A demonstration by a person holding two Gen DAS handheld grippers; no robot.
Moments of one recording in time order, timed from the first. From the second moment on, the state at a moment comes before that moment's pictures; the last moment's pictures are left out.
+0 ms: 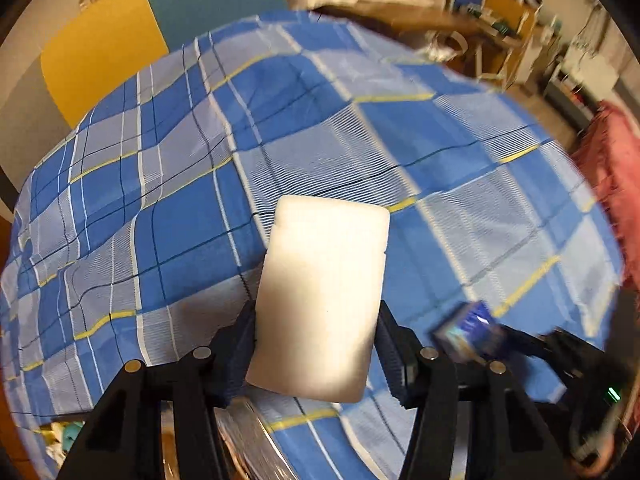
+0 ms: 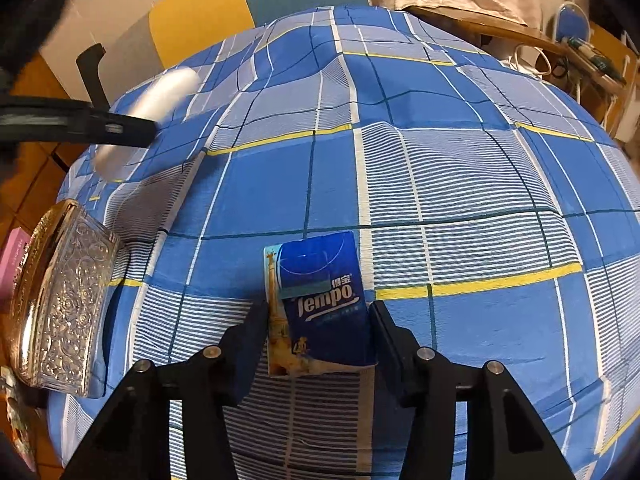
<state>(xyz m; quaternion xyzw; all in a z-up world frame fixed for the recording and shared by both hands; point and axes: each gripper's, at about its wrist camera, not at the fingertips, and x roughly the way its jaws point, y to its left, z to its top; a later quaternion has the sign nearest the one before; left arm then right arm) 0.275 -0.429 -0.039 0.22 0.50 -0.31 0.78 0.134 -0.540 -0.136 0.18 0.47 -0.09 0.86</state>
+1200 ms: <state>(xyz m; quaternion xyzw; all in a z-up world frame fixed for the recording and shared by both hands) 0.210 -0.048 -0.085 -0.02 0.55 -0.16 0.82 0.100 -0.539 -0.096 0.18 0.38 -0.12 0.90</state>
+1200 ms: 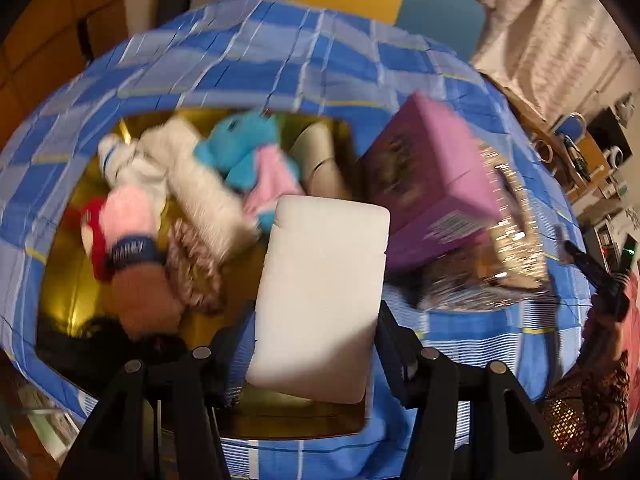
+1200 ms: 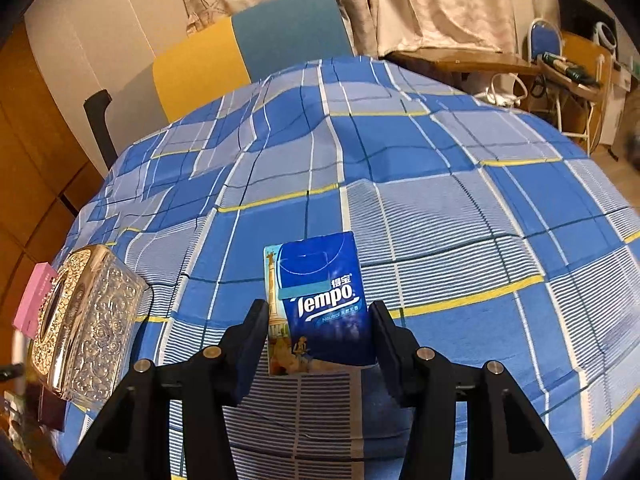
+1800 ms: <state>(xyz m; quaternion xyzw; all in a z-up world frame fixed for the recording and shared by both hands) 0.189 -0.006 -0.127 -0.04 0.55 -0.11 0.83 0.056 -0.462 -0.046 0.15 0.33 -0.10 0.93</state>
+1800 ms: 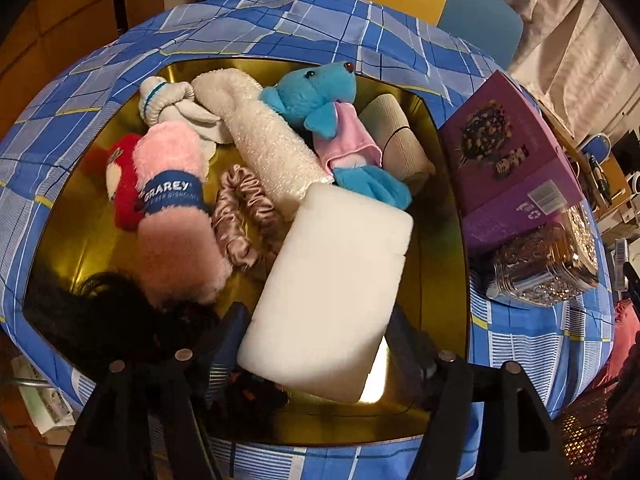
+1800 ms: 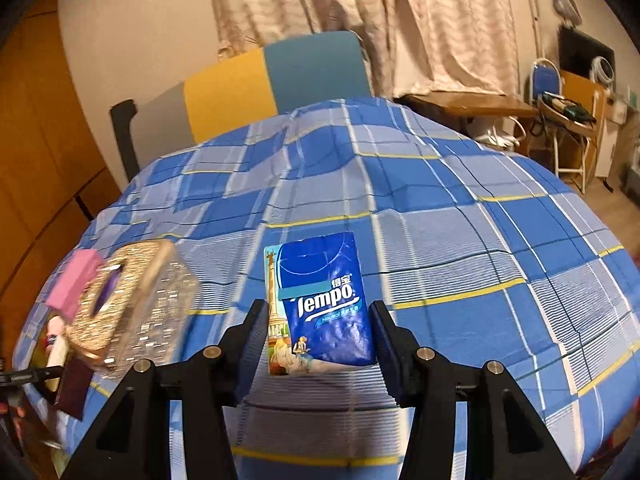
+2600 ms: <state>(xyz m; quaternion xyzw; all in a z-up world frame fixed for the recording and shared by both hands) 0.140 0.053 -0.076 -0.09 0.46 -0.10 0.88 0.080 -0.205 -0.005 0.09 0.34 0.17 0.92</state>
